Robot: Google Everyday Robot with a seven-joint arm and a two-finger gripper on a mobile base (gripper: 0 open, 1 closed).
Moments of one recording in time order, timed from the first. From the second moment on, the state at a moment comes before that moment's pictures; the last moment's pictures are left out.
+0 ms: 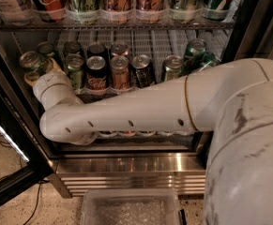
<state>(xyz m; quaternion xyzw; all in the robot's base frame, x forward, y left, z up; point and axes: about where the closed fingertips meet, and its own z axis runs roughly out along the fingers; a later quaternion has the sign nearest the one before) 0.639 0.277 0.871 -0.29 0.63 0.08 0.71</state>
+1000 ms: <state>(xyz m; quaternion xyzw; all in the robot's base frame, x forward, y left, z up) 0.540 0.164 1.019 -0.36 0.54 0.10 0.75</state>
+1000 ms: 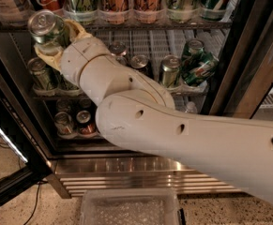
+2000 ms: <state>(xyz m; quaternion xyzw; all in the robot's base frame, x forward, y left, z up) 0.527 0.178 1.010 -0.37 0.56 0.15 0.73</state>
